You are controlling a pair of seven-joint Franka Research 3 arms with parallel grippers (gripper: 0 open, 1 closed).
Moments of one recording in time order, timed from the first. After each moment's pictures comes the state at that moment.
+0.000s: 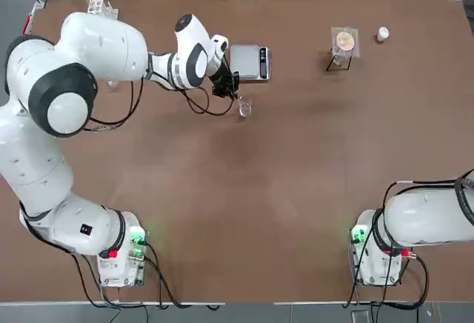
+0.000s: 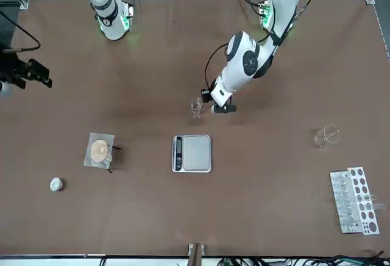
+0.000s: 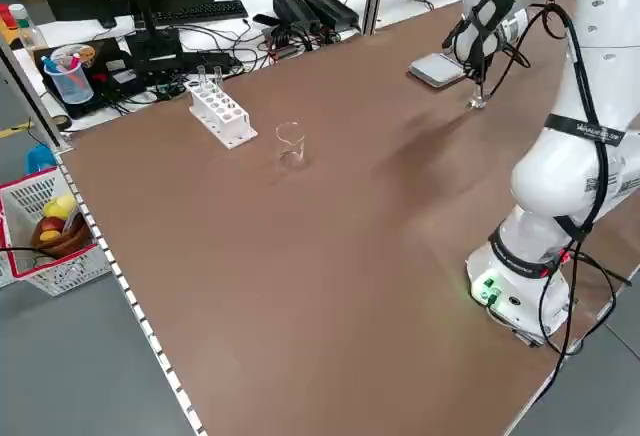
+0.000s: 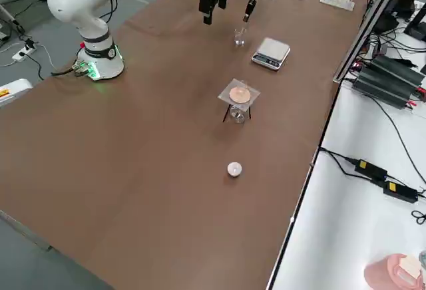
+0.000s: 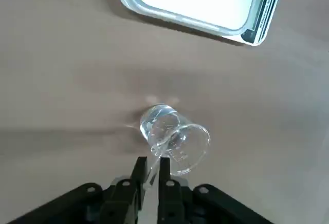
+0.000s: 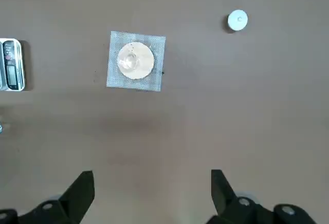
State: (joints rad) left arm -0.29 0.43 -0.48 -2.09 -0.49 2.67 -0.45; right arm 0.02 0.01 -0.05 -1.56 0.02 1.53 -0.05
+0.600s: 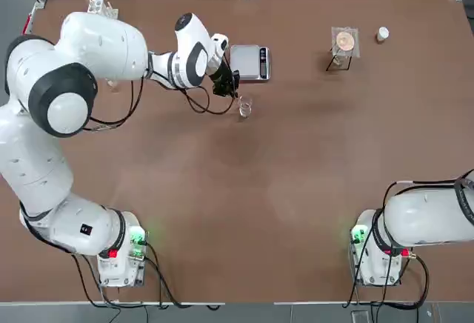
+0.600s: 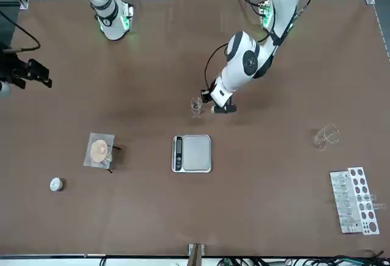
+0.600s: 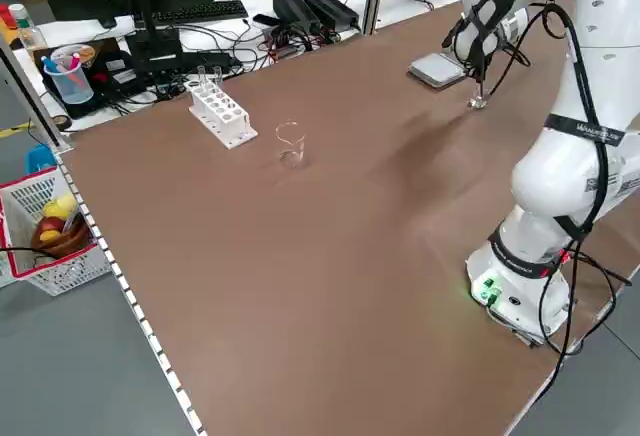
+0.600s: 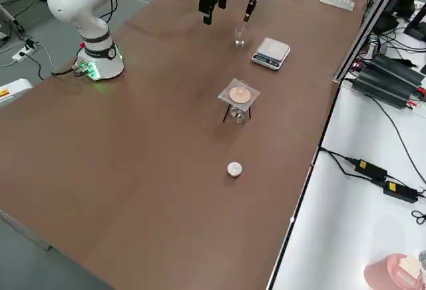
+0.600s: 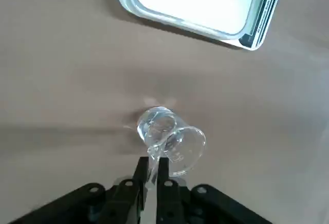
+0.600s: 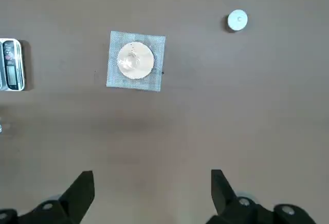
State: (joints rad) left arm -0.29 0.43 -0.48 -2.08 -0.49 2.67 -0.48; right arm 0.02 0.01 -0.05 -1.56 0.02 1.53 -0.05
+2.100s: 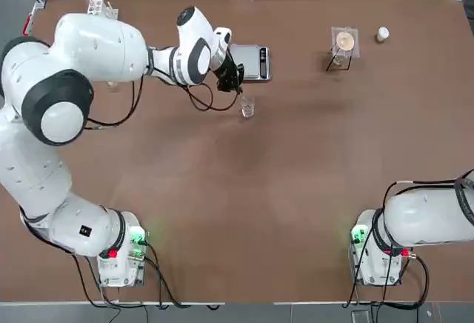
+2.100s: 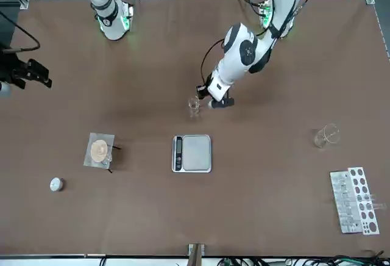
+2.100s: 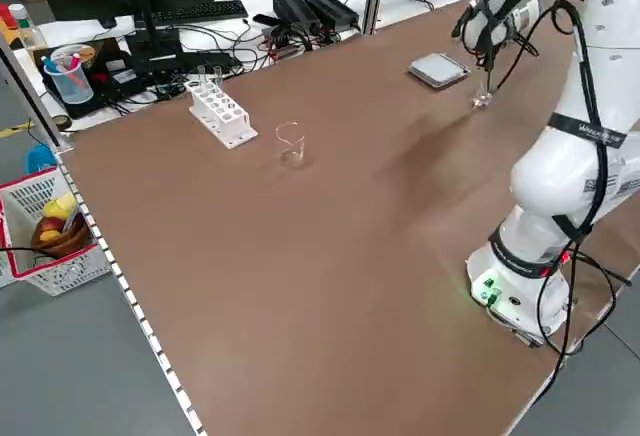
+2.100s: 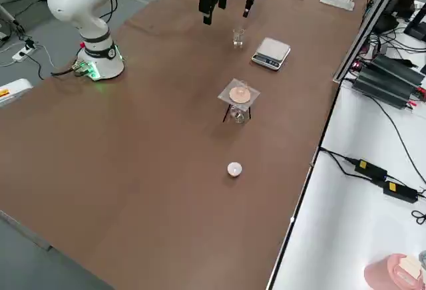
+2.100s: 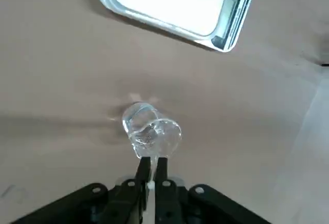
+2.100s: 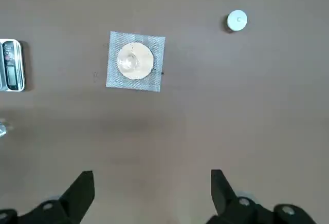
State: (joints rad) left arm -0.32 0.37 -0.48 -2.07 -0.48 2.66 -0.59; right arm 0.02 0.01 -0.05 -1.56 0.02 1.53 -0.05
